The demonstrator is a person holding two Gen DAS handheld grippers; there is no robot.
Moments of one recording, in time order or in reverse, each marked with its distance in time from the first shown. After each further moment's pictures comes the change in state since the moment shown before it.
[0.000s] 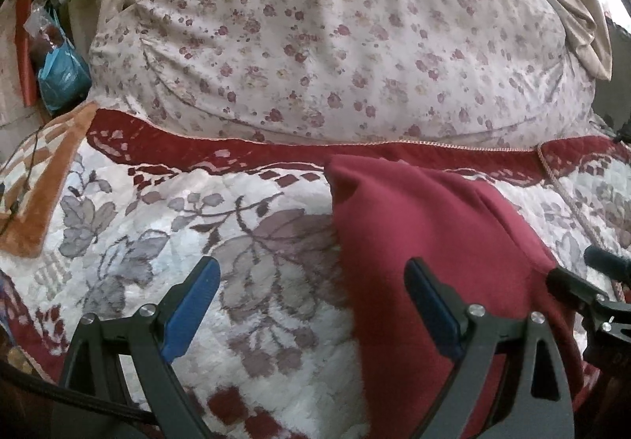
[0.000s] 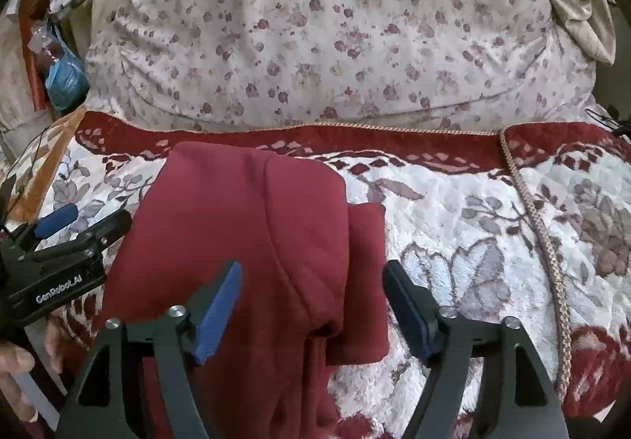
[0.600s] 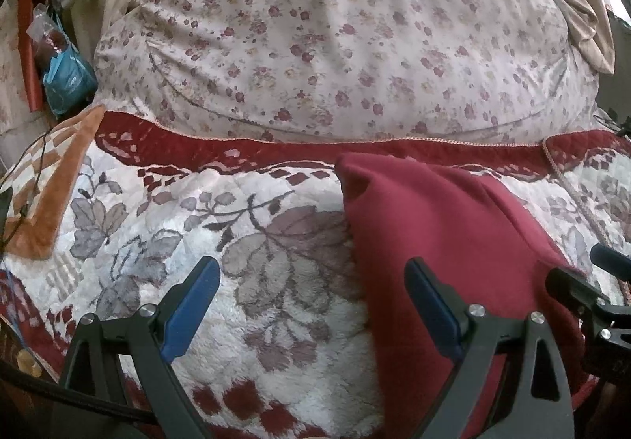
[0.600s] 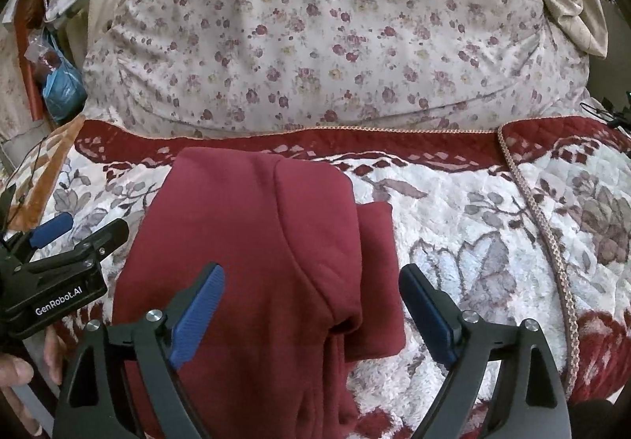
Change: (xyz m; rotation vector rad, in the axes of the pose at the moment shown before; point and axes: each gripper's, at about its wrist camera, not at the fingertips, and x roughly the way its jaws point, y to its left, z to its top) left arm -0.005 0.006 0.000 0.005 -0.002 0.024; right arm -0.003 0.010 -0.003 0.026 -0.014 -0.002
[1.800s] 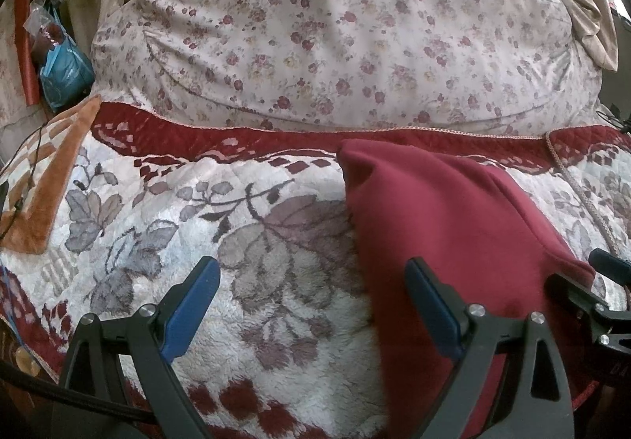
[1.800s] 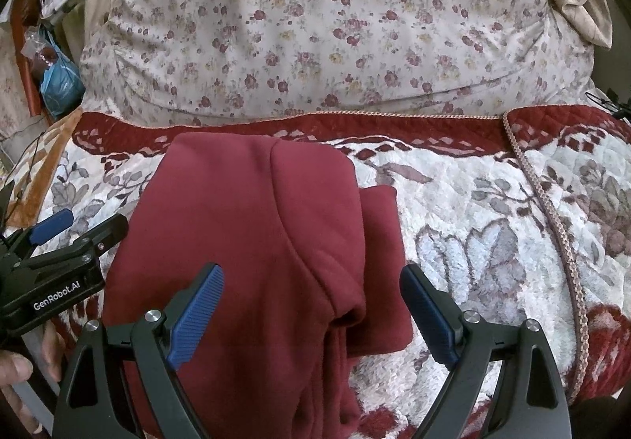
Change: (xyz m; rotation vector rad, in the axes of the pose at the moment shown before) left arm 0.008 0.004 -0.005 0.005 0.031 -0.017; right arm 0.012 0.000 -0.005 0.010 0.041 0.009
